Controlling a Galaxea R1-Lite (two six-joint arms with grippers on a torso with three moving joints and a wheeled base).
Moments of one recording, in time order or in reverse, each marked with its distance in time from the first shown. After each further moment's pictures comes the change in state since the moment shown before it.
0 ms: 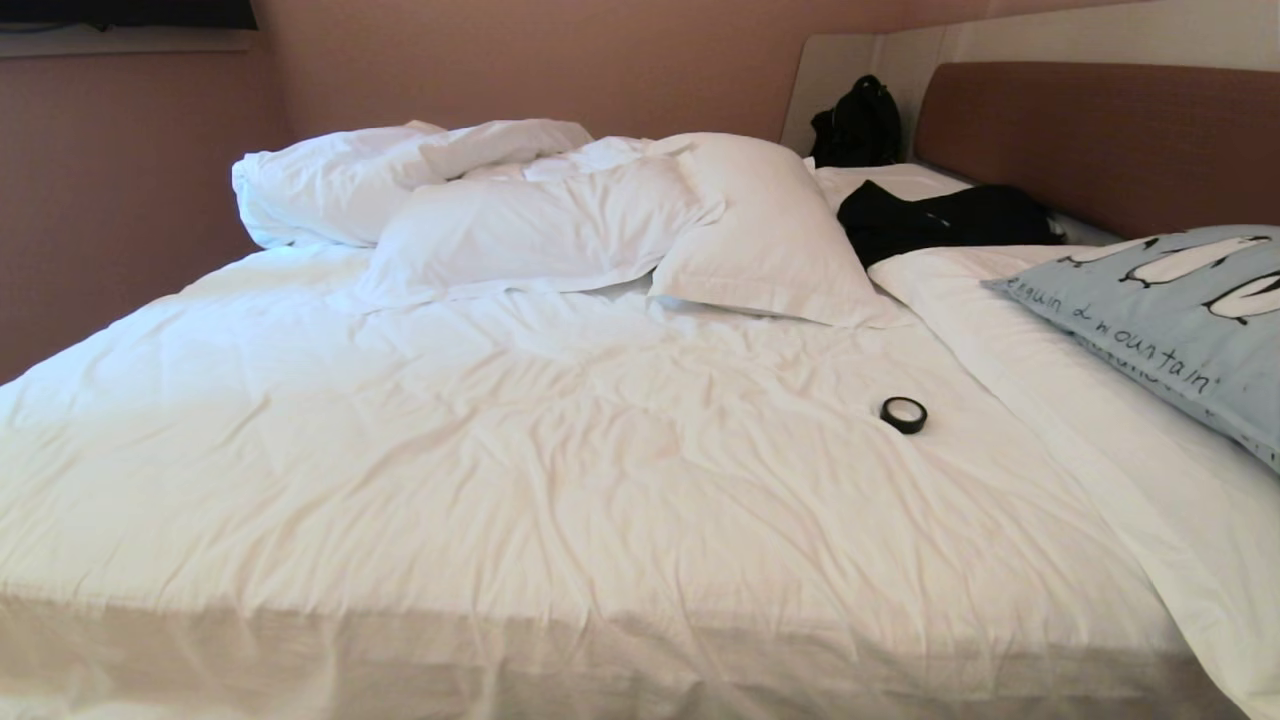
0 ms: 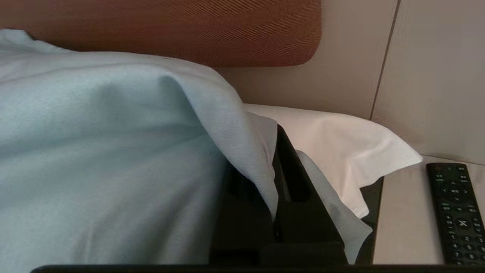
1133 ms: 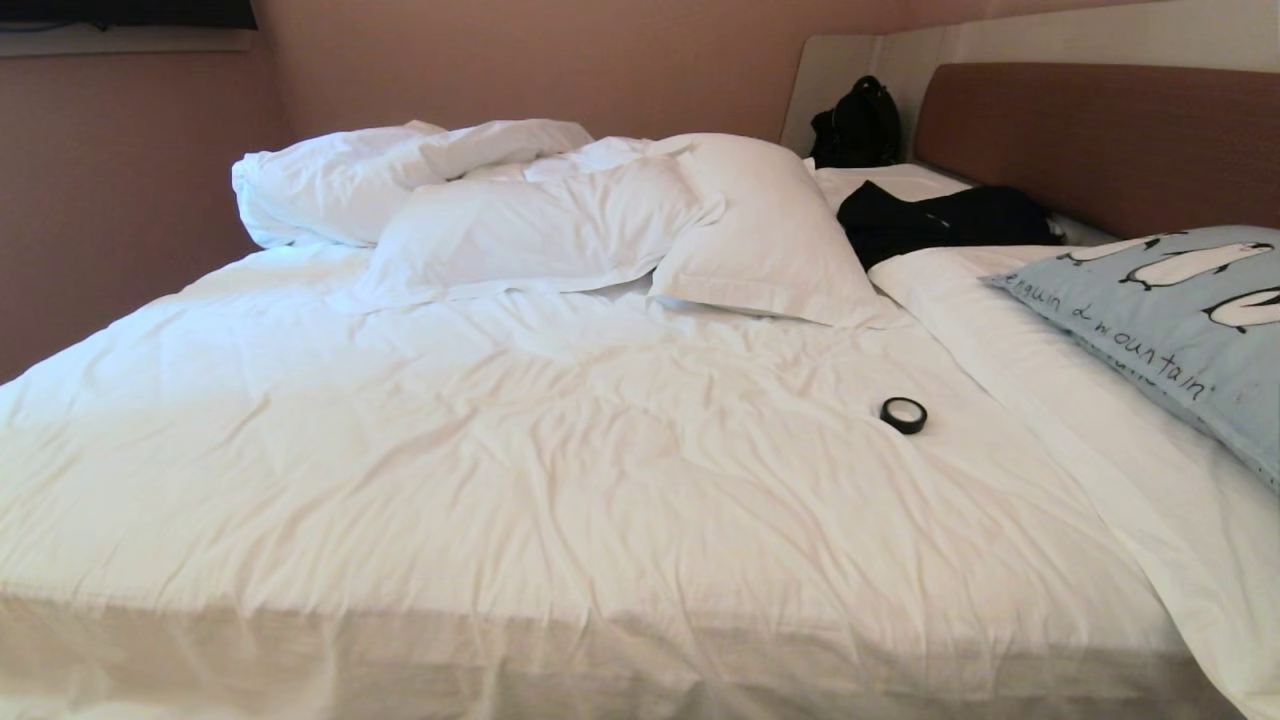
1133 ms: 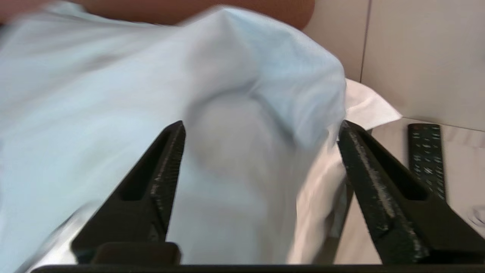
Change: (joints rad) left arm 0.000 0.000 0.000 0.000 0.000 0.000; right arm -0.031 -0.276 0.113 0.205 0.140 0.003
